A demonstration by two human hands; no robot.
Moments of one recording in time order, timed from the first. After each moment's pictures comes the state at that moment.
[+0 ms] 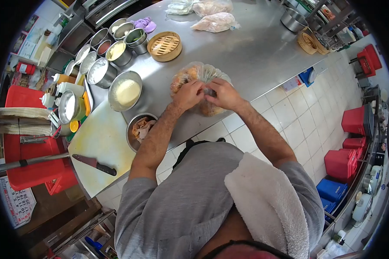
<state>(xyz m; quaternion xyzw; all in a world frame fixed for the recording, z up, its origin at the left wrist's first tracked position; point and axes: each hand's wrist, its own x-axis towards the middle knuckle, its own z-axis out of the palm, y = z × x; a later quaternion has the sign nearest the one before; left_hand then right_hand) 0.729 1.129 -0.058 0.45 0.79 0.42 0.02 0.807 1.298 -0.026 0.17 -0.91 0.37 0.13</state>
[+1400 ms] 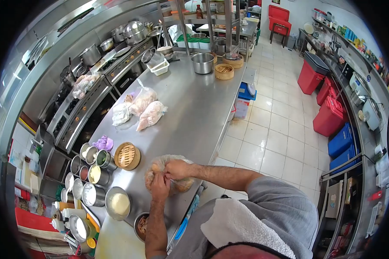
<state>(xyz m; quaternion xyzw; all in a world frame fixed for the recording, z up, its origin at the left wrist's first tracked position) 0.737 1.124 -0.055 0.48 0.80 0.33 -0.11 0.793 1.286 -0.019 0.08 -0.93 0.34 0.06</state>
